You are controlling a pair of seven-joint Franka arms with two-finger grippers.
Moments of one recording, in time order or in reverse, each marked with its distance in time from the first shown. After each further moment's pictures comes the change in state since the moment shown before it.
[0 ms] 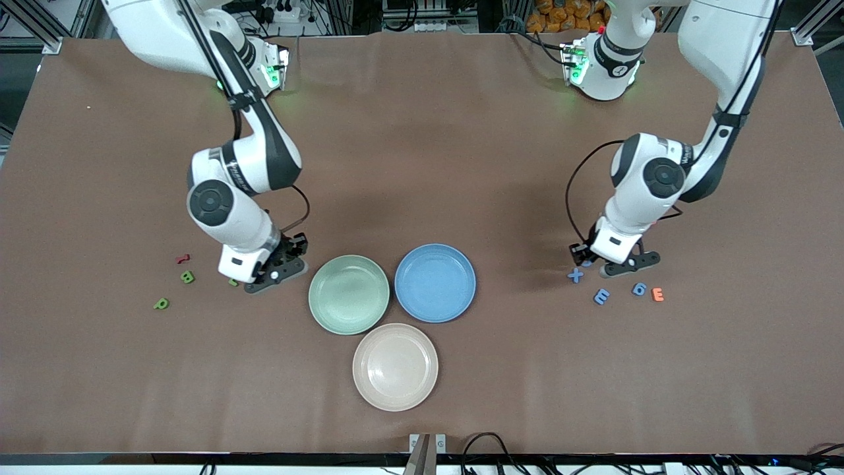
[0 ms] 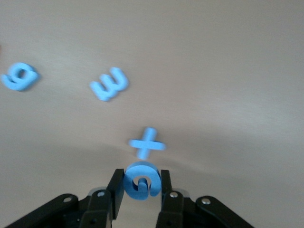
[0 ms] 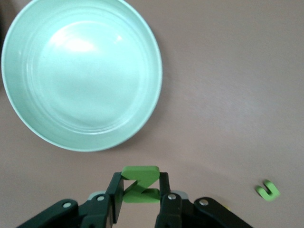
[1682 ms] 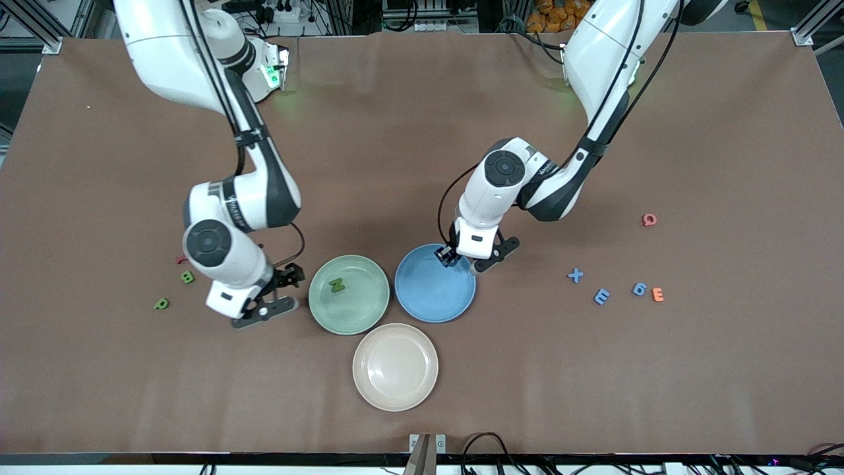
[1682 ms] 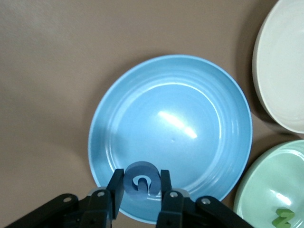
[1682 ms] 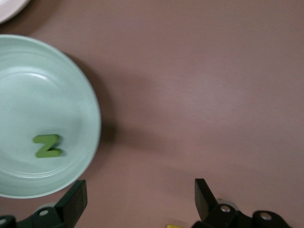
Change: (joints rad) left arm -0.428 0.294 -0.014 0.445 0.000 -0.019 -0.777; right arm 0.054 0.172 -0.155 0.253 0.032 -0.100 0.015
